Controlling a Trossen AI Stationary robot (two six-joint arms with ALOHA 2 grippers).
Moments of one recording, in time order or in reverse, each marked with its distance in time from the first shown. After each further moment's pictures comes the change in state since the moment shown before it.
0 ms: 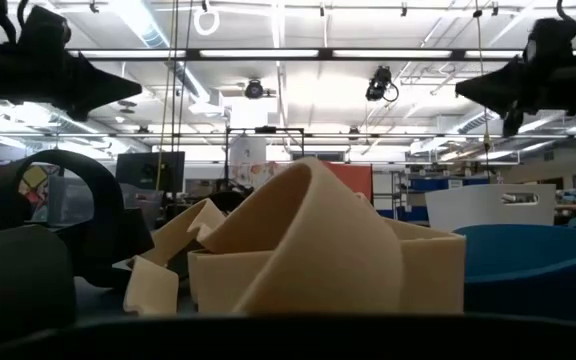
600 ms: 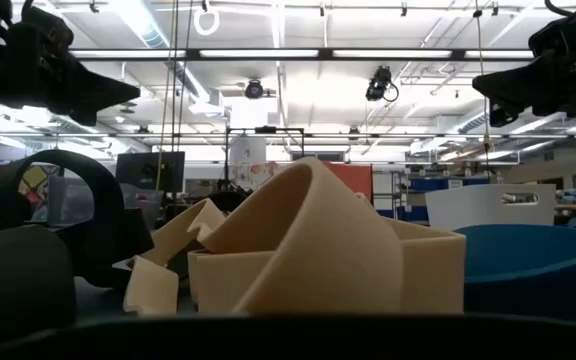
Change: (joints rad) left arm -0.005 0.000 0.000 -0.065 0.188 -0.024; right arm 0.000 -0.009 0.000 -0.101 -0.481 -0.265
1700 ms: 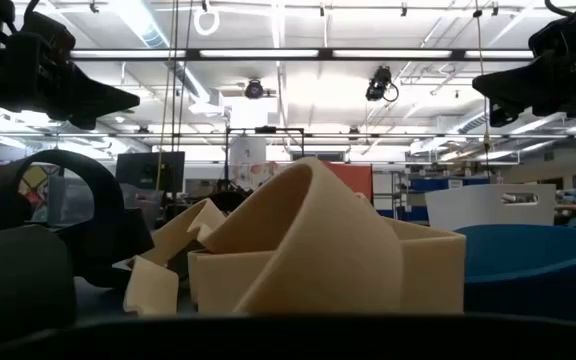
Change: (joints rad) left arm 0.000 0.000 0.000 -0.057 0.000 0.000; right arm 0.000 0.000 0.000 -0.003 0.000 0.000
